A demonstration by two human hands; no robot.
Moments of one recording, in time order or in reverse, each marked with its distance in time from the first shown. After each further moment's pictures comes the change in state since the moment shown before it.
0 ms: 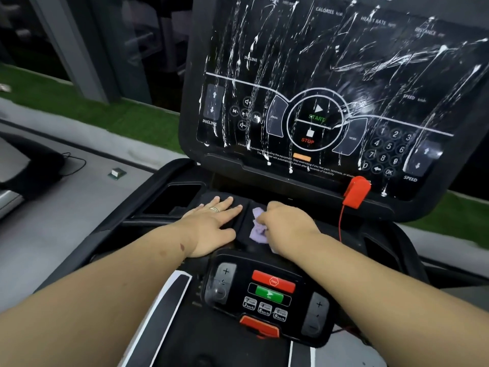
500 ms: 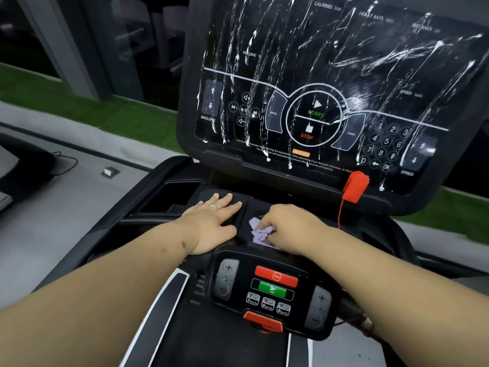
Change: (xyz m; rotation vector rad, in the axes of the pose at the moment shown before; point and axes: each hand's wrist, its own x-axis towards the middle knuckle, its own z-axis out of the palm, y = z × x) left_hand 0.001 -0.001 0.001 0.009 0.010 0.001; right_hand -0.006 0.005 -0.002 0.097 -0.055 -0.012
